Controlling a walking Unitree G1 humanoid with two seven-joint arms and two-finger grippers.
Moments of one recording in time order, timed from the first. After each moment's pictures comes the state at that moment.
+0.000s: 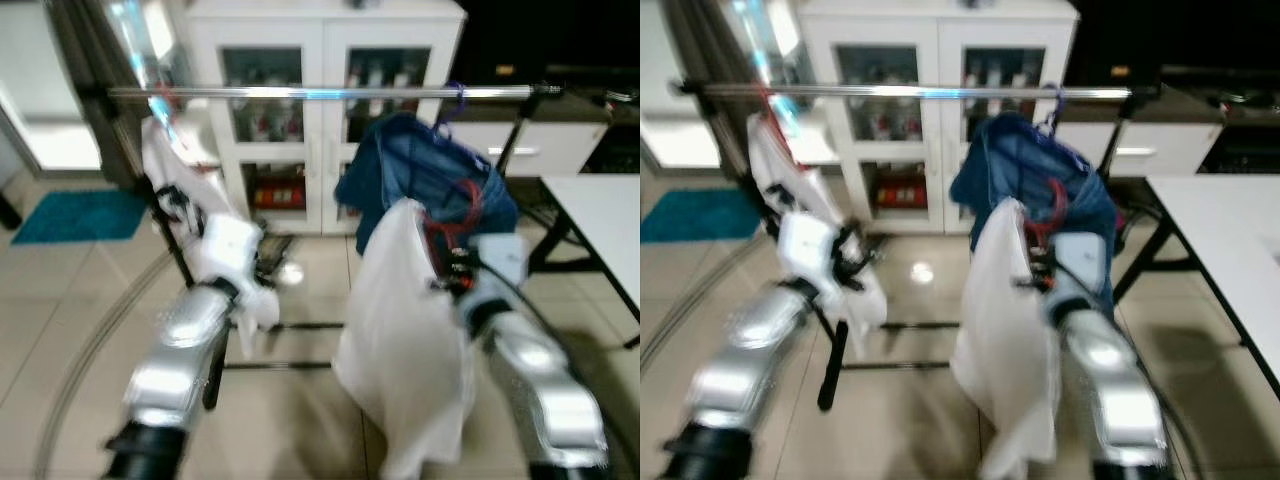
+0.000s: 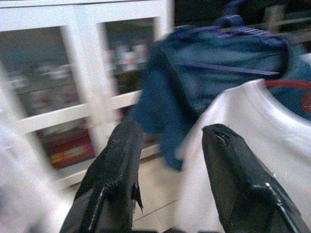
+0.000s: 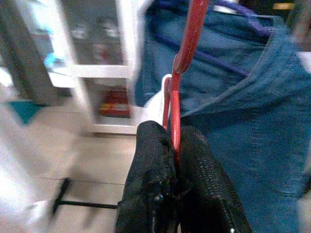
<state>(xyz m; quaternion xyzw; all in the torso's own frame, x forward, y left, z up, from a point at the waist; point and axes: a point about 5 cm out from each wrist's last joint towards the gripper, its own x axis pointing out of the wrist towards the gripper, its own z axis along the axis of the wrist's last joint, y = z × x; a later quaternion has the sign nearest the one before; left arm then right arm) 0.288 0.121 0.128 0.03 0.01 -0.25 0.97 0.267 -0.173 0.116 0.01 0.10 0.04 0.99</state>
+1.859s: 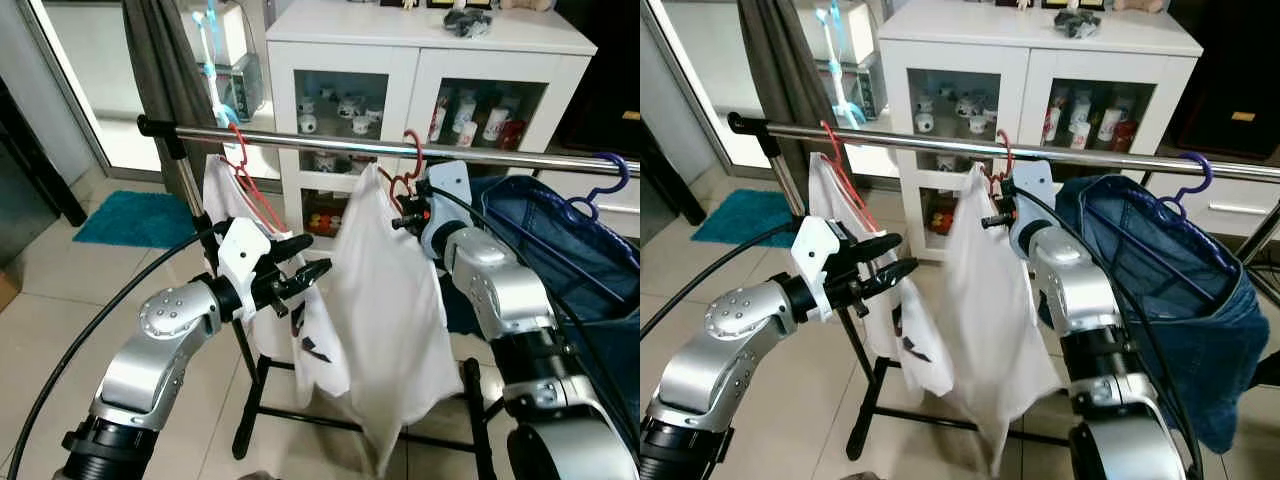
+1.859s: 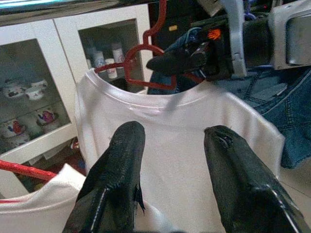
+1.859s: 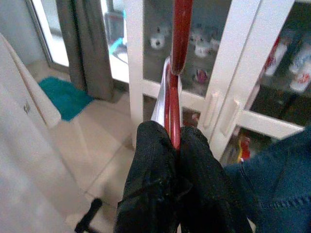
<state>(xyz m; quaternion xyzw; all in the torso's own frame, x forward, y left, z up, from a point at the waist) 0.272 0.127 0.150 0.06 0.02 -0.44 0.90 0.356 -0.139 0.148 -0.05 0.14 0.12 0.98</state>
